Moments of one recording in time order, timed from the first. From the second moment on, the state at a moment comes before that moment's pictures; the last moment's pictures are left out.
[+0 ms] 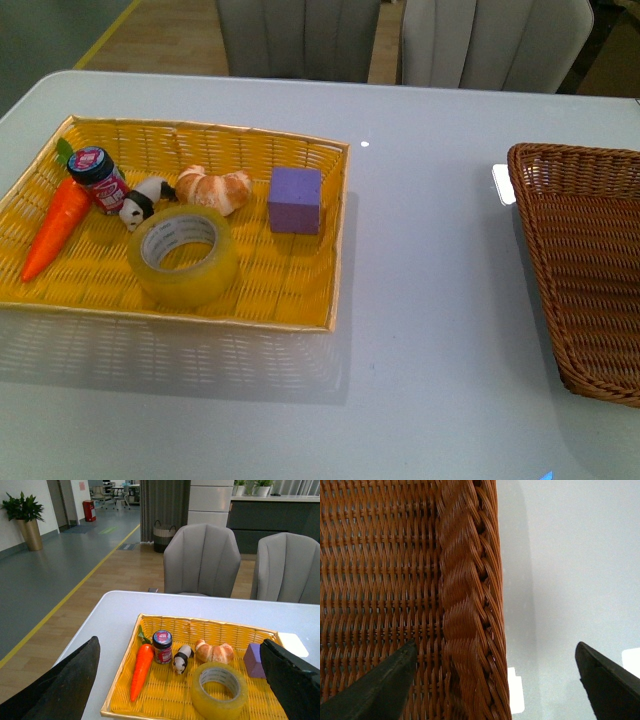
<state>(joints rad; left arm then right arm) 0.00 0.02 0.01 0.00 0.00 -0.01 -0.48 2.21 1.01 0.34 -0.12 -0.27</state>
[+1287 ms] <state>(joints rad) 0.00 0.02 0.01 0.00 0.00 -0.01 -0.11 2.19 0.83 0.46 -0.18 0.02</state>
